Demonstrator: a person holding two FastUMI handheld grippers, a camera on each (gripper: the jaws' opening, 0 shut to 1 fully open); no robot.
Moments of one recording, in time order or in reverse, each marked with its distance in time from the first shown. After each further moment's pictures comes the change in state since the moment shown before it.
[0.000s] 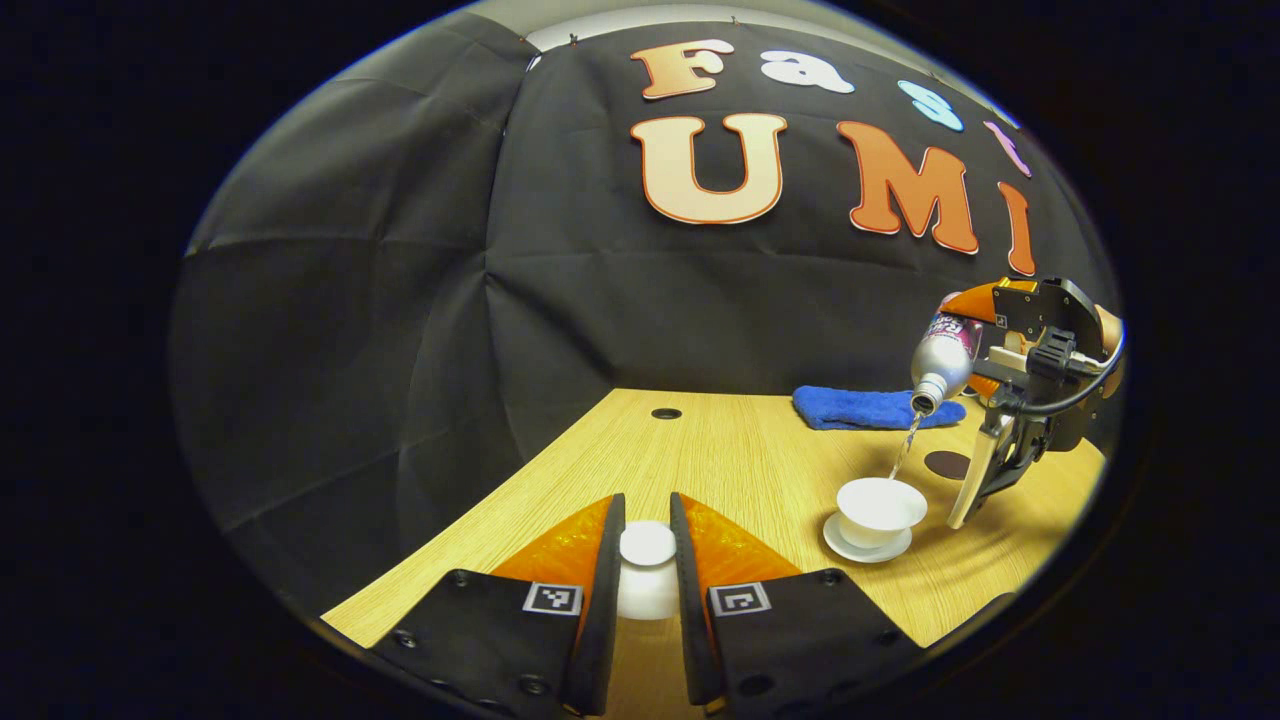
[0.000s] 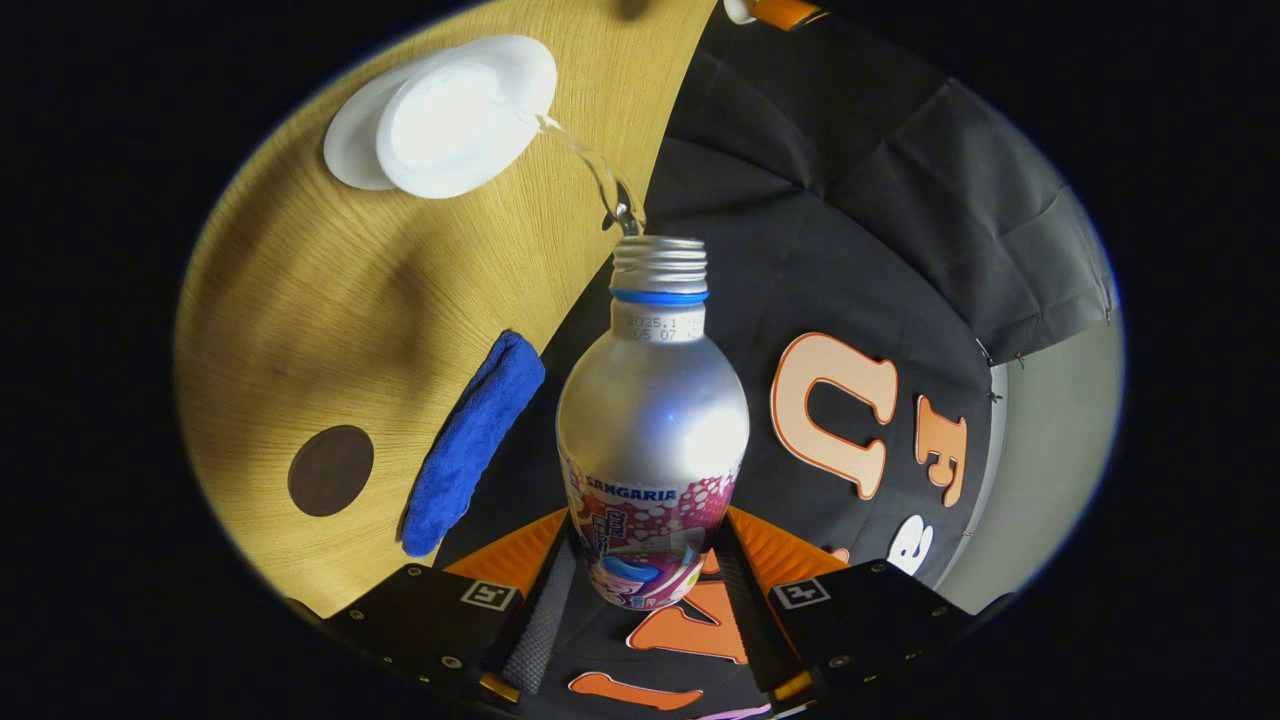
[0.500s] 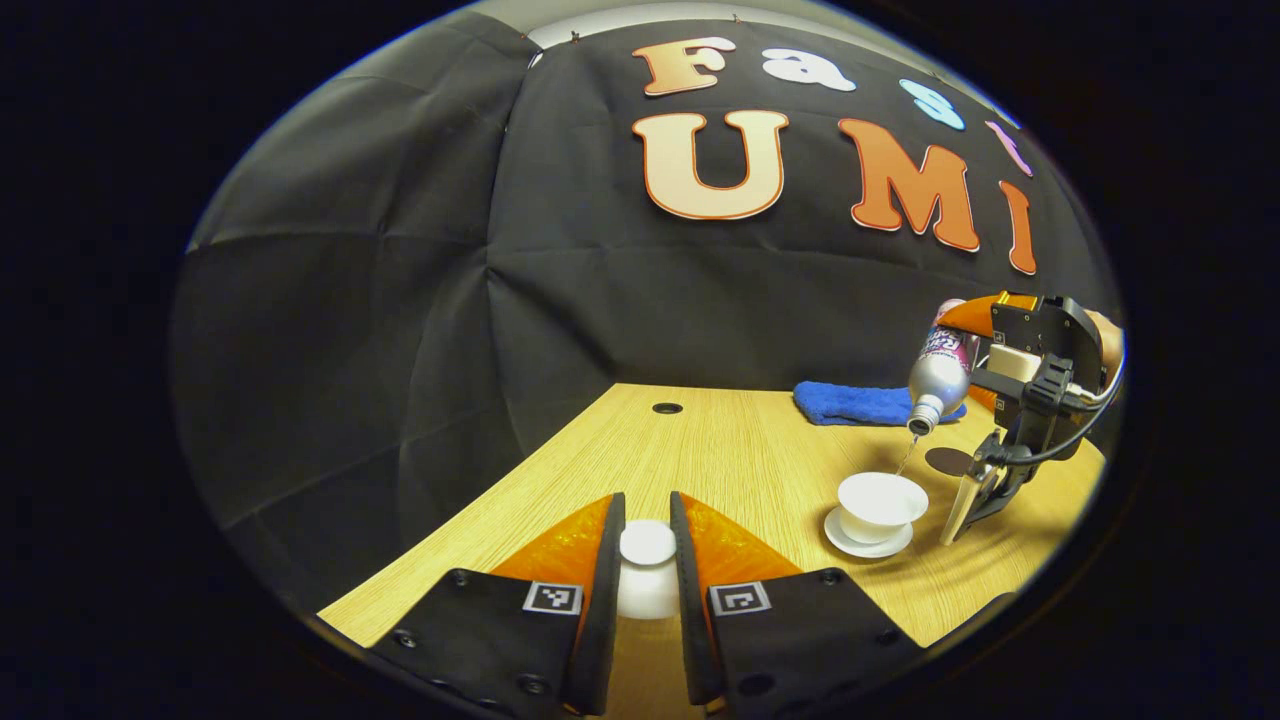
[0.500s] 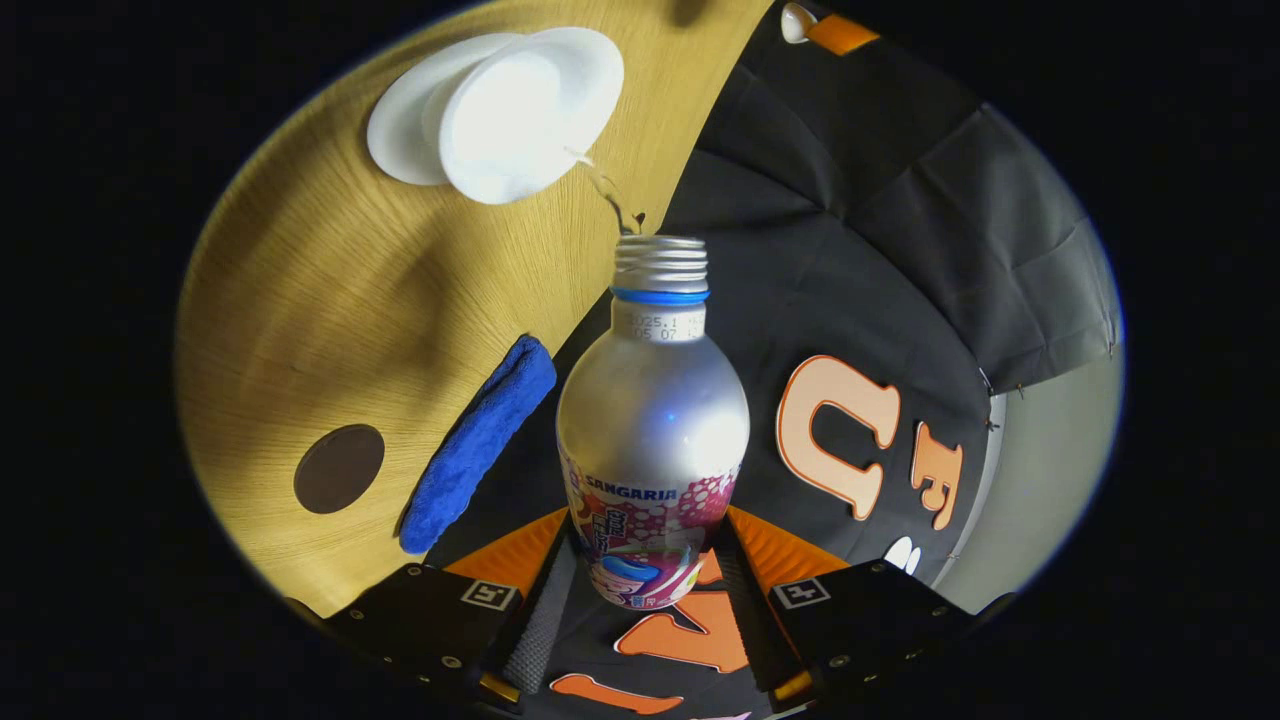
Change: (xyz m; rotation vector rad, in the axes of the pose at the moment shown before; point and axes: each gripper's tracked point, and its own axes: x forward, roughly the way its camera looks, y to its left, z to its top) left arm 0.002 0.001 -0.004 -0.005 0.013 0.003; right arm -0.004 0.012 0.013 -0.083 -0.029 -0.007
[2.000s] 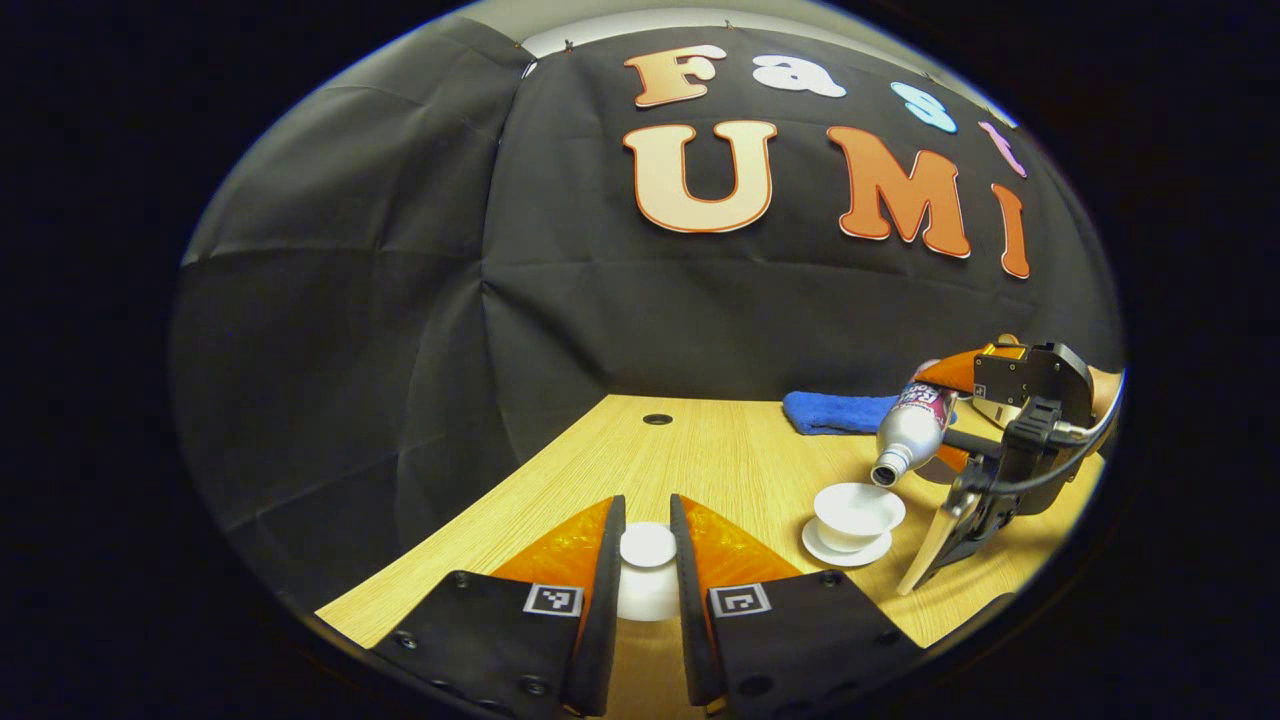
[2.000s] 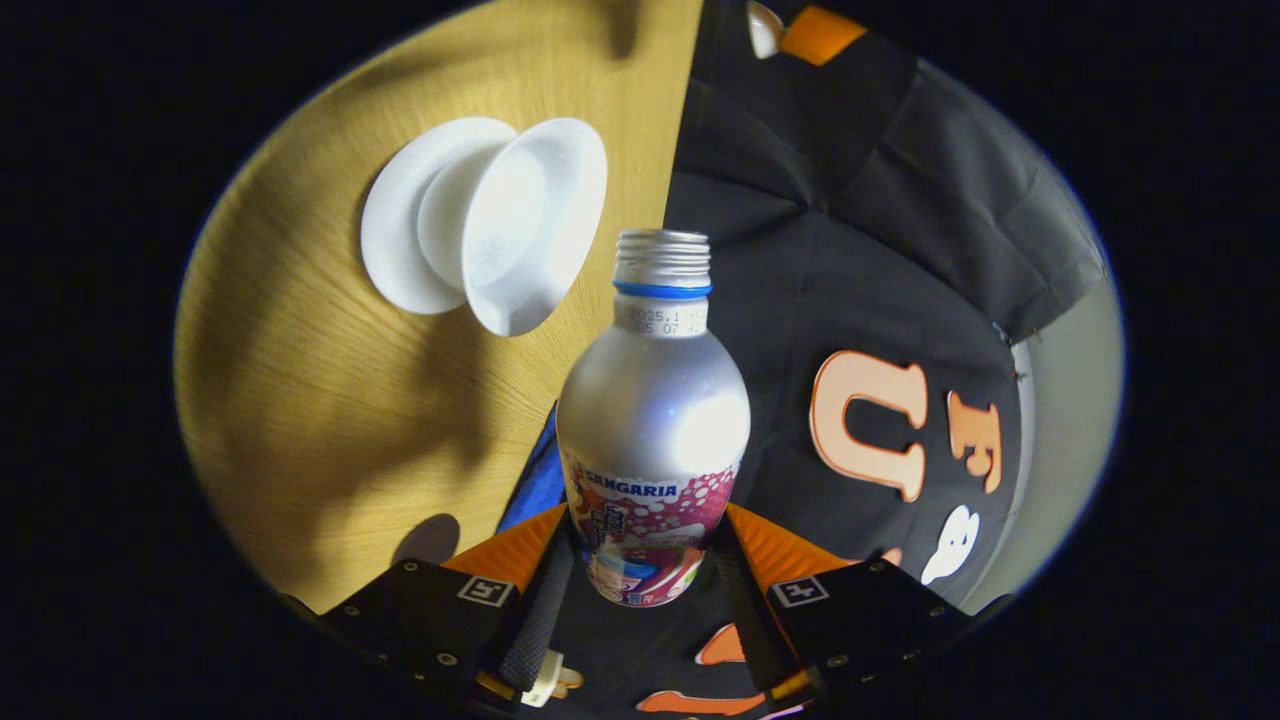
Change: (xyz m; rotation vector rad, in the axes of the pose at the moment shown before) left arm -0.009 -0.013 0.014 0.015 -0.039 -0.021; right arm -0.011 0.044 0.034 0.355 -0.048 0.114
